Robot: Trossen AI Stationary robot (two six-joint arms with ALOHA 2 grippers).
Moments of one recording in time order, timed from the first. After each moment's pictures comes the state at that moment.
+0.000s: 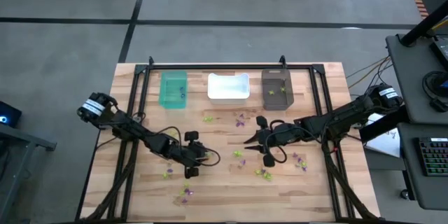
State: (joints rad) left arm -0.44 1.64 0.62 0.17 -0.36 -0.36; right arm 0.27 1.35 0.69 0.22 0.13 0.06
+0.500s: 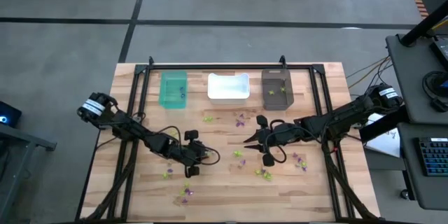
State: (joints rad) left arm -0.43 1.64 0.61 0.18 -0.38 -0.36; right arm 0.27 1.35 0.69 0.22 0.14 0.06
